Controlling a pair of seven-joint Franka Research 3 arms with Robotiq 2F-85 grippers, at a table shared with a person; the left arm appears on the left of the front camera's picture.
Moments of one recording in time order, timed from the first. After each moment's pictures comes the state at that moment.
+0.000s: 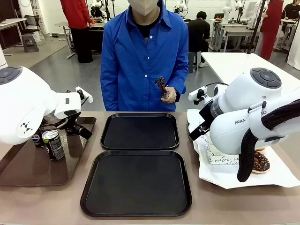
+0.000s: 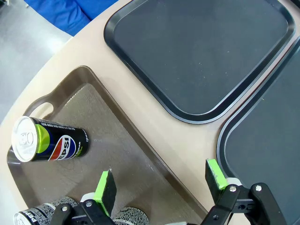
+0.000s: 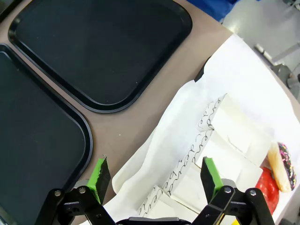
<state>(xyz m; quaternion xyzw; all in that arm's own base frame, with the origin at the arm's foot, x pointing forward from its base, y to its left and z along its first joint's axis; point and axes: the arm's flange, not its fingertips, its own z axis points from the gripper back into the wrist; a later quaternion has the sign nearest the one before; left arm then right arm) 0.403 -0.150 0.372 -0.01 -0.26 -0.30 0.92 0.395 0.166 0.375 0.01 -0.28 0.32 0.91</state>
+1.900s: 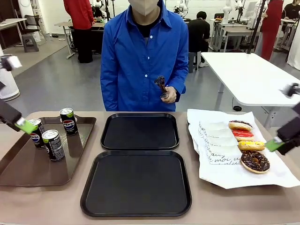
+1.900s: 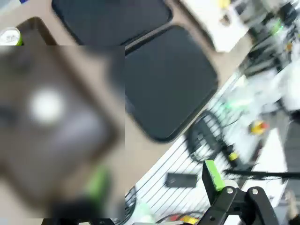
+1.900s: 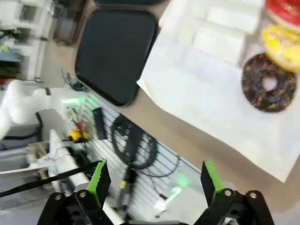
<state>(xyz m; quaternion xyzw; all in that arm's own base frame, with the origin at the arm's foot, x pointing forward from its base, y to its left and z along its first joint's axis) 0.285 -0.011 0.517 -0.31 -0.15 -0.25 0.90 0.285 -0.073 0.450 0.34 -0.04 0.16 0.92</state>
